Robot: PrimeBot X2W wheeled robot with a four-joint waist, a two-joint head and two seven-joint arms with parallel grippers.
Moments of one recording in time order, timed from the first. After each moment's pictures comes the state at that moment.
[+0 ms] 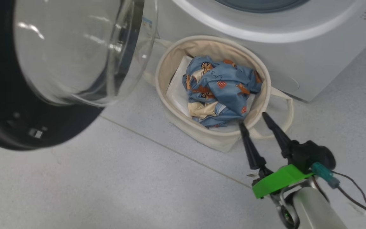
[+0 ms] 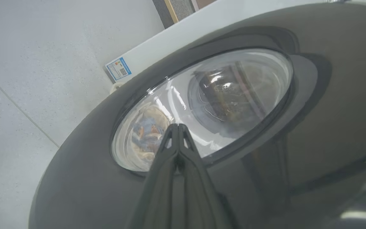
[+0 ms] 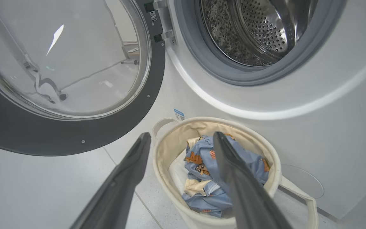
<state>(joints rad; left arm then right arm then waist) -0.76 0.66 0.05 0.57 -1.66 -0.12 0.87 -0.26 -0.06 0.25 0.23 0.14 0.13 -0.25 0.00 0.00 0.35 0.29</state>
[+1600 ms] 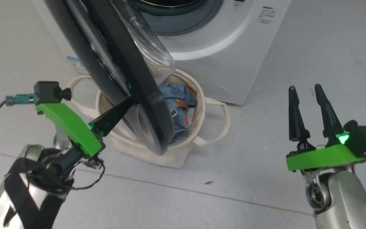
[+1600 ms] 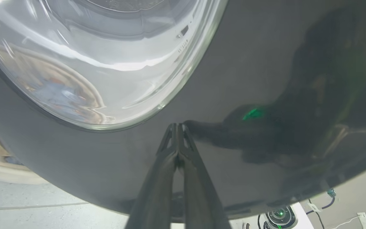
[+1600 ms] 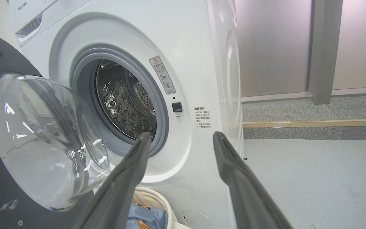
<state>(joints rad) -0.57 0.36 -0.34 0.16 -1.33 -0.12 0.51 -0.30 -0.06 0.03 0.13 0.25 0.13 -0.25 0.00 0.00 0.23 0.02</state>
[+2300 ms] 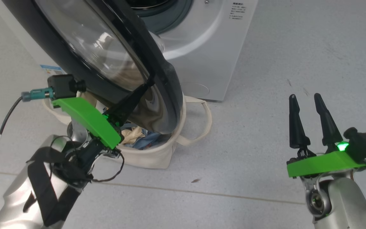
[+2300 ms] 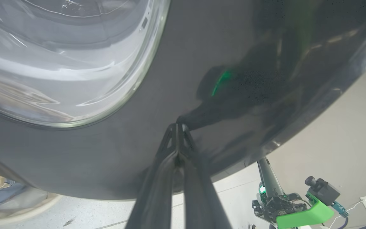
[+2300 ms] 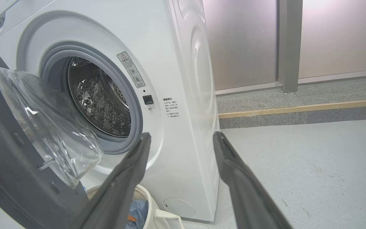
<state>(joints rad) -0.69 0.35 -0.53 0.25 -1.33 -0.12 0.27 -0.26 -0.05 0.02 0.14 0.28 0.13 -0.25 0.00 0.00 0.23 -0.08</state>
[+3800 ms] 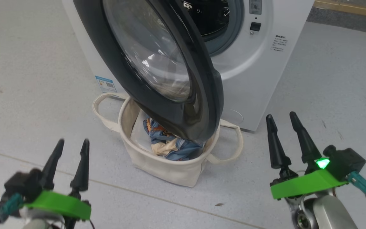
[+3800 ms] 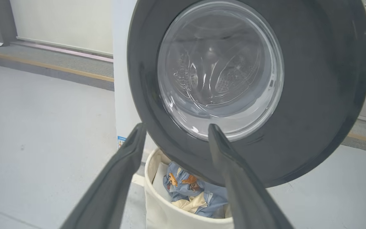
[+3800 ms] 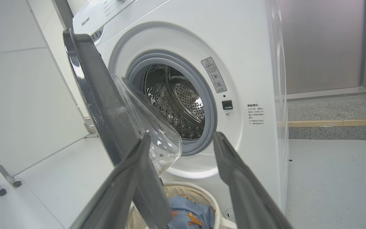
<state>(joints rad) -0.24 0.41 -0.32 0.19 -0.61 0.07 -0.25 -0.17 -0.05 0.13 0.09 0.33 0.13 -0.25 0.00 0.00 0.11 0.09</state>
